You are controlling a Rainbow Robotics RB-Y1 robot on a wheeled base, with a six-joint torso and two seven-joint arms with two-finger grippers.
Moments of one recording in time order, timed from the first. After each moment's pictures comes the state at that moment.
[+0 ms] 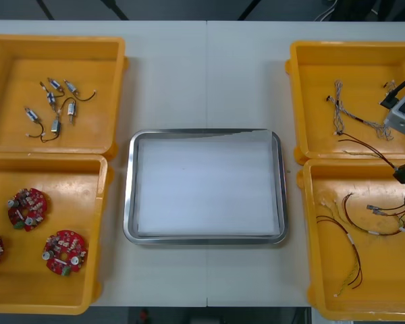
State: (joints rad) right arm -0.25 -0.94 -0.24 -2.34 -1.14 1.92 1.69; left arm 0.24 1.22 -0.04 -1.83 1.10 1.08 -1.35
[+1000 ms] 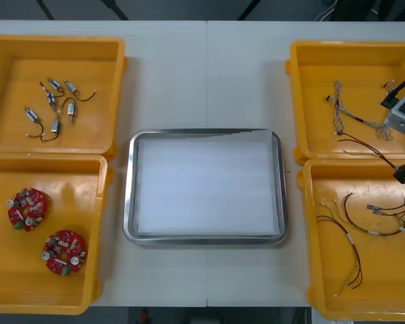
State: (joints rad) right arm -0.25 -0.94 -0.24 -2.34 -1.14 1.92 1.69; left arm 0.24 1.39 0.29 -2.08 1.32 1.32 -1.11
